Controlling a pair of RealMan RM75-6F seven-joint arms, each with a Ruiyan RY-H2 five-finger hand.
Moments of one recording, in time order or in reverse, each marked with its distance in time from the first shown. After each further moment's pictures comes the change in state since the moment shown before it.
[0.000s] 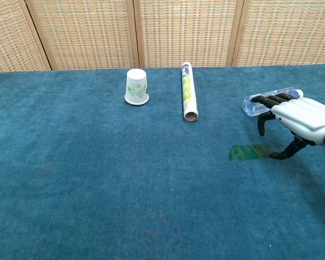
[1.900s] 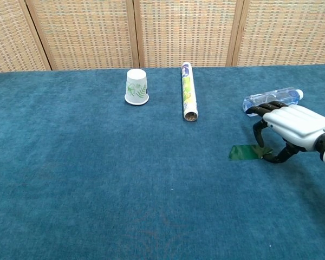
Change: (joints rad) left arm -0.004 0.001 0.002 0.001 0.005 -0.002 -0.011; right arm 0.013 -0.034 0.003 0.015 0.020 -0.044 -0.029
